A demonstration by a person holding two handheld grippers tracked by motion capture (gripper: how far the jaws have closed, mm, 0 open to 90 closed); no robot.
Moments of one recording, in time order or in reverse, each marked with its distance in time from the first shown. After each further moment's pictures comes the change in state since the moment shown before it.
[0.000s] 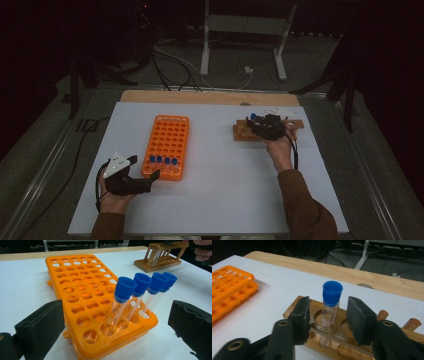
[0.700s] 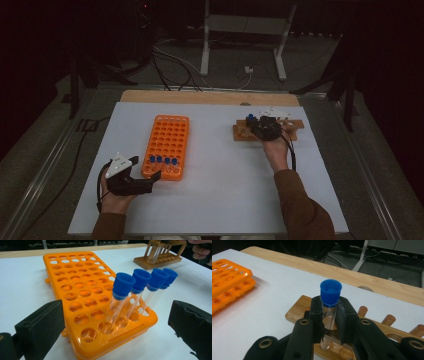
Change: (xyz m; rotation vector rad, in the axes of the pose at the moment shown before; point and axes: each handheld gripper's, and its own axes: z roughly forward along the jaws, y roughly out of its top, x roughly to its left) left arm -0.002 -0.001 0.003 0.014 -0.001 0.004; right arm 0.010 -0.002 0.007 -0.005 -0.025 -0.058
